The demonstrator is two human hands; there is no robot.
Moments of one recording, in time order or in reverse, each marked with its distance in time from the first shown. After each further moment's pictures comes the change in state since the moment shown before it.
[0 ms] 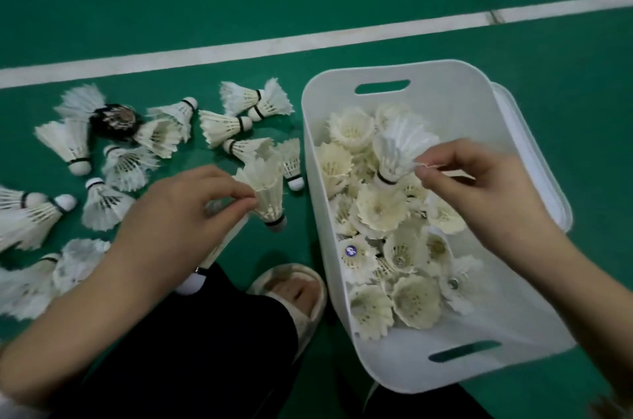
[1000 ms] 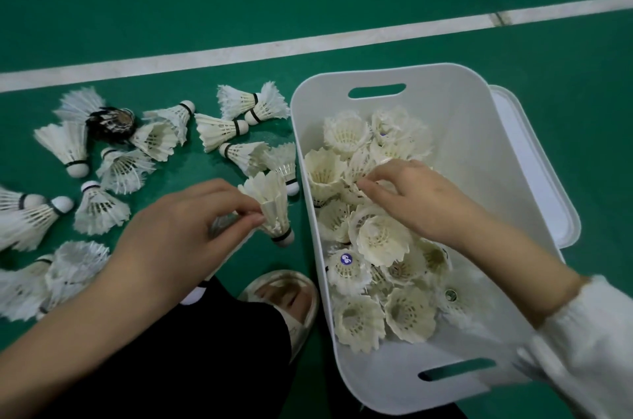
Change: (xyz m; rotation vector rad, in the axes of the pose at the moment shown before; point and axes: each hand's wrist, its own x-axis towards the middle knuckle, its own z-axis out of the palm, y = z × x) left_hand -0.002 0.008 0.015 0.002 0.012 0.164; right_hand 0.042 0.025 0.029 -0.662 -0.412 -0.153
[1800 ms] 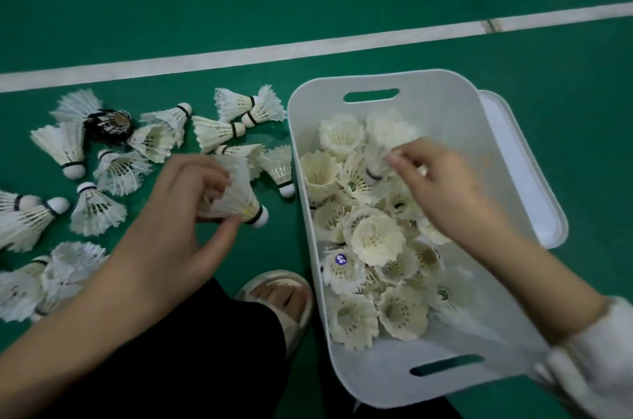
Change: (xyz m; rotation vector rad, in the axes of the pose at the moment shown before) left_hand -0.004 -0.001 -0.001 -0.038 0.107 0.015; right_hand -0.016 0.000 -0.019 0.240 0.312 0.091
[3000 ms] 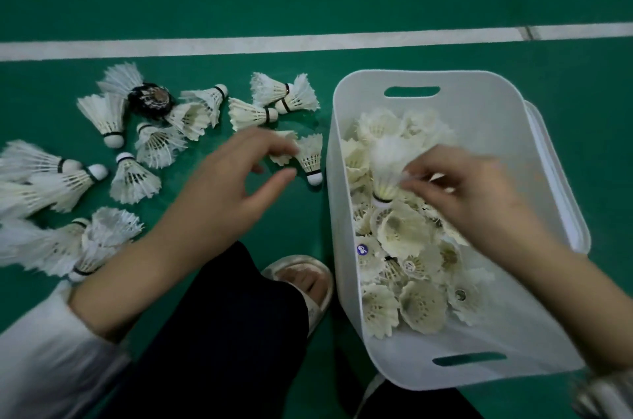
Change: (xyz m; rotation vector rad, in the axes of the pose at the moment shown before) left_hand 0.012 -0.003 -0.001 -0.108 0.011 -0.001; right_hand -0.017 -0.020 0.000 0.013 -0.035 -0.285
